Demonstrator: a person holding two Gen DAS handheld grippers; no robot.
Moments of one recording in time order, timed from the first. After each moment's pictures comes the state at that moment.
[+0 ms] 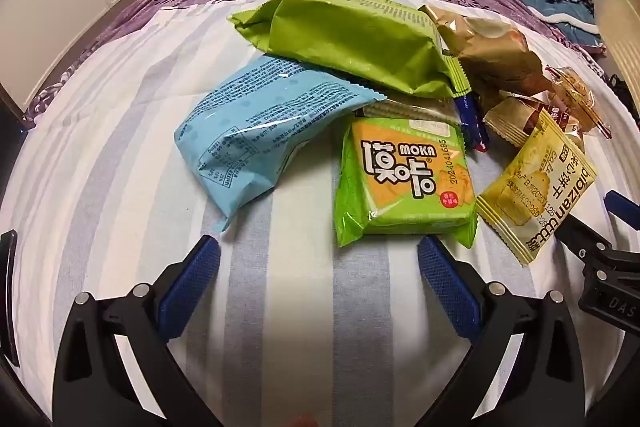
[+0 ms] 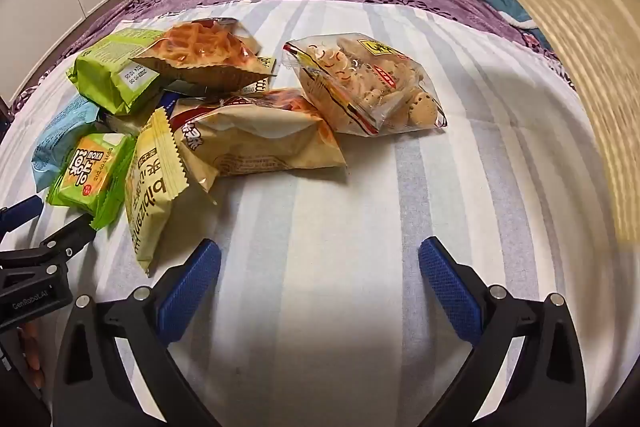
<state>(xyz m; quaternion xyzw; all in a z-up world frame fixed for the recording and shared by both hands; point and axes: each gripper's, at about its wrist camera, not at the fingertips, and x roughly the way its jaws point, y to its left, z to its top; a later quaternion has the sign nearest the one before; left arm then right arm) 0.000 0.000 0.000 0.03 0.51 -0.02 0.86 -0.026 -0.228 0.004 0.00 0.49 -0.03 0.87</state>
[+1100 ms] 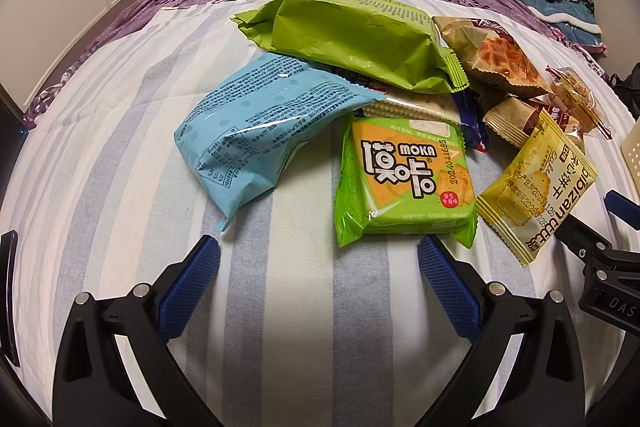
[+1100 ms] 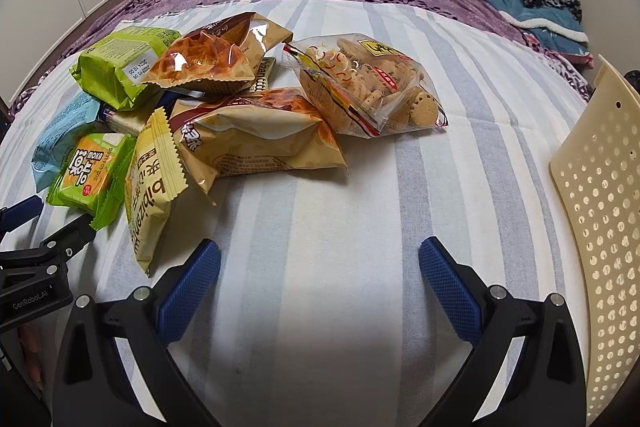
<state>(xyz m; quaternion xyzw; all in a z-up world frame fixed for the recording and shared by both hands) 0.004 0.001 0.002 0.03 0.51 -0.02 0.86 -0.028 -0.224 0.005 -0.01 0.50 -0.03 0.87</state>
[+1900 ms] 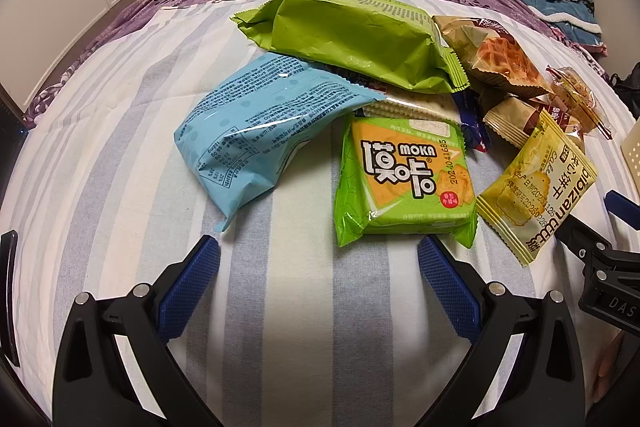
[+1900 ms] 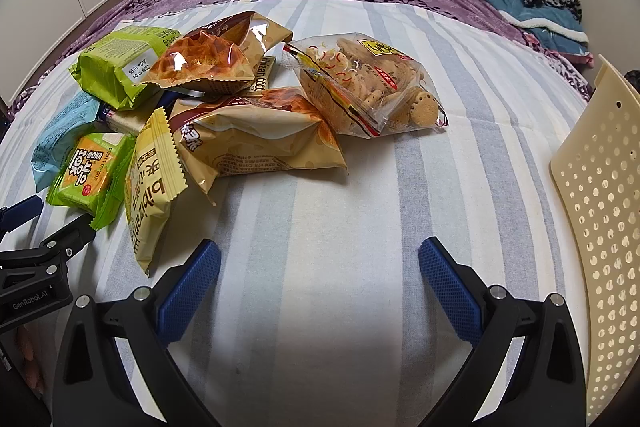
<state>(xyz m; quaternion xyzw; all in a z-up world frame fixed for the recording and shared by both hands) 0.002 0.000 0.001 0.04 0.50 -0.02 0.86 -0.025 -0.230 0.002 -0.01 0.50 -0.03 0.87</state>
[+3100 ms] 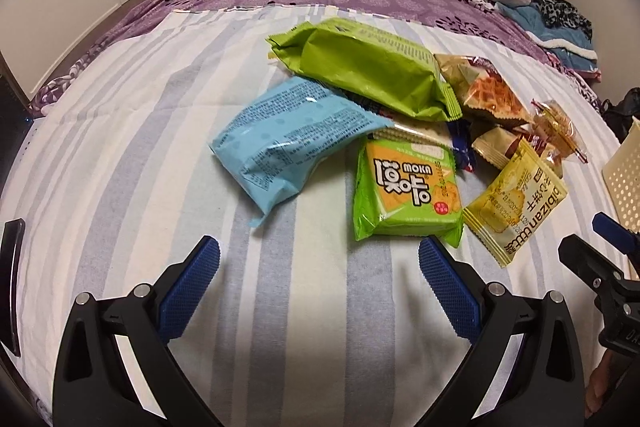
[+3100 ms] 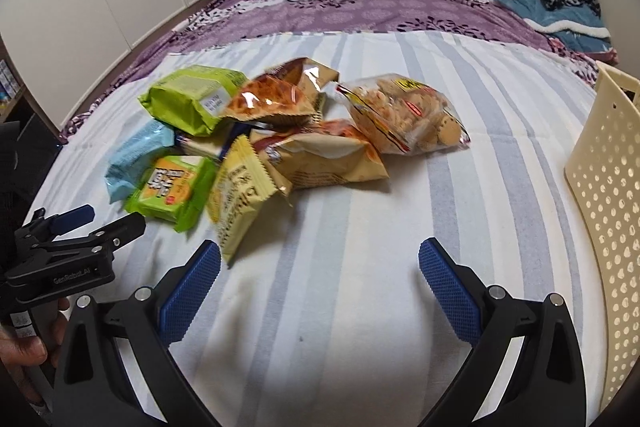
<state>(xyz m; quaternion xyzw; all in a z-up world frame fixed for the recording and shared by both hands) -0.013 0.018 0.030 0.00 0.49 -0.02 0.87 -0.054 -0.230 0.040 0.05 0.45 0.05 0.89</state>
